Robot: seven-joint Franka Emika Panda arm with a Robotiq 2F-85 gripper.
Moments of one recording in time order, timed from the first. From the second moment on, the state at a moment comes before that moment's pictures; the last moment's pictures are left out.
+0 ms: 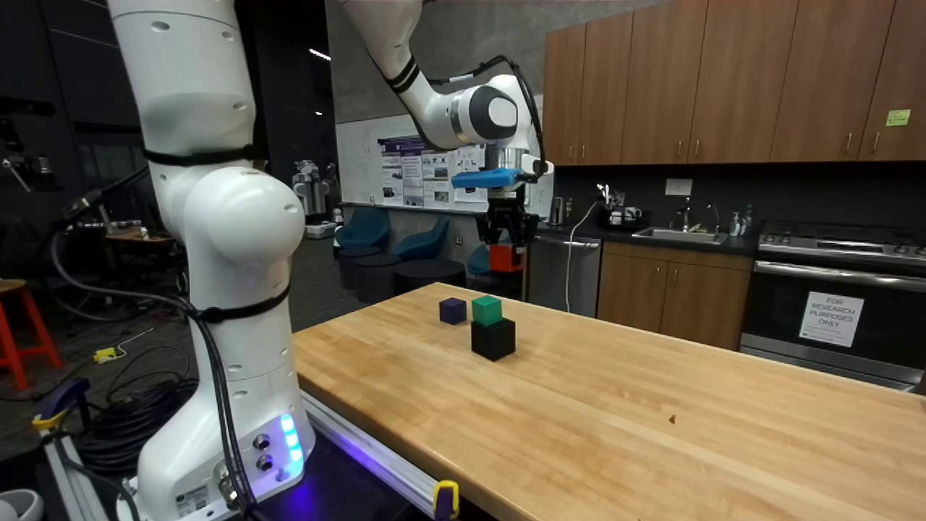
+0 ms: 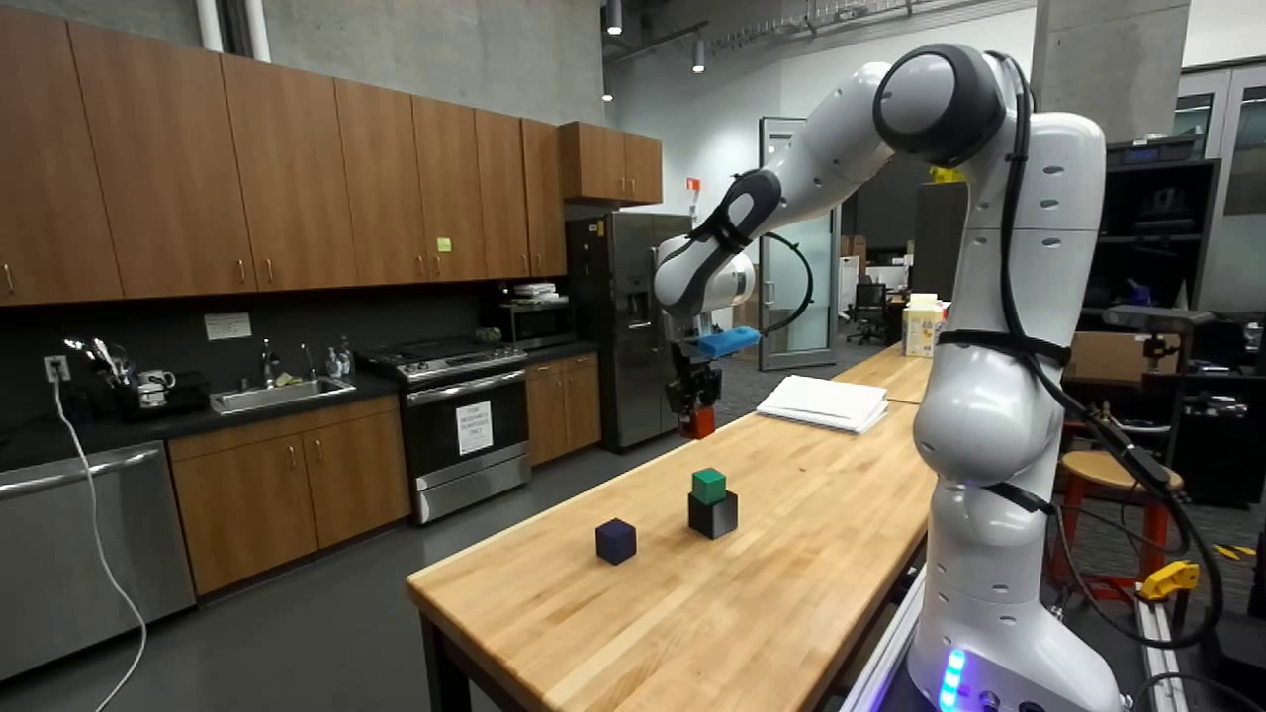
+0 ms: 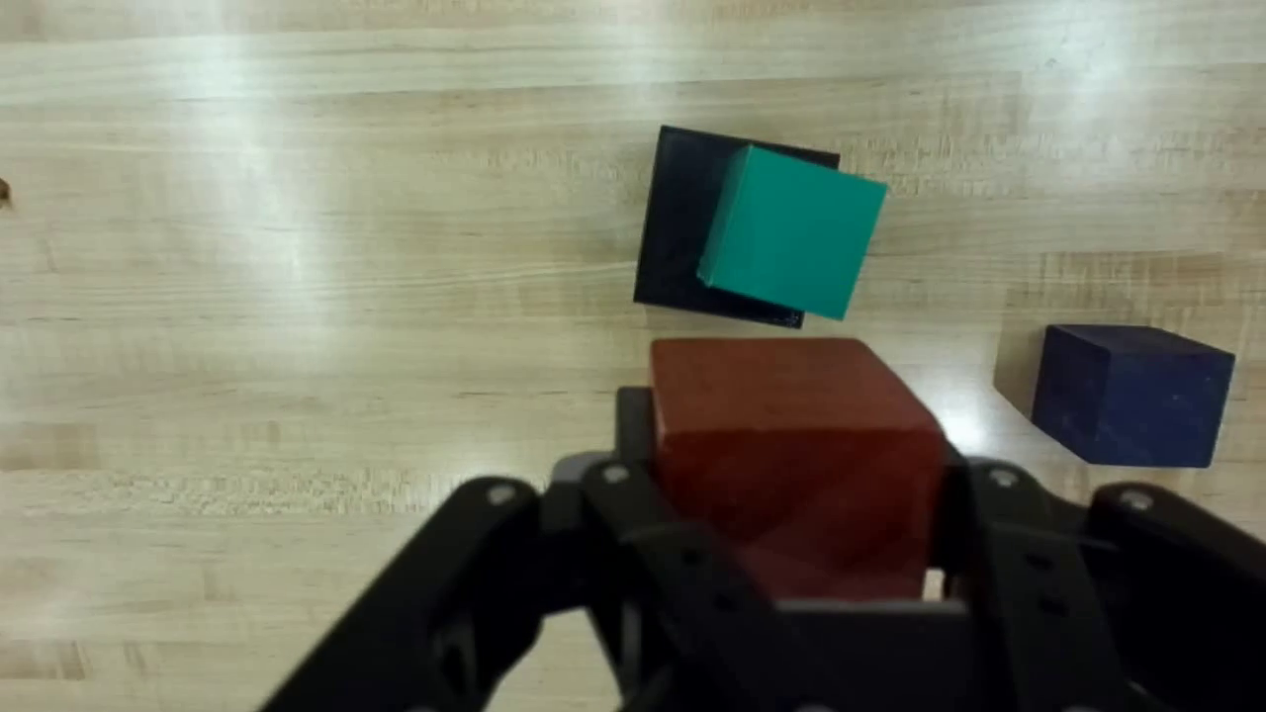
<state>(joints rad) -0.10 -0.09 -0.11 -2.33 -0.09 2.19 -0.09</state>
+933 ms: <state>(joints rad) -0.09 -0.28 -0.11 -2.62 -0.04 2.31 -0.09</state>
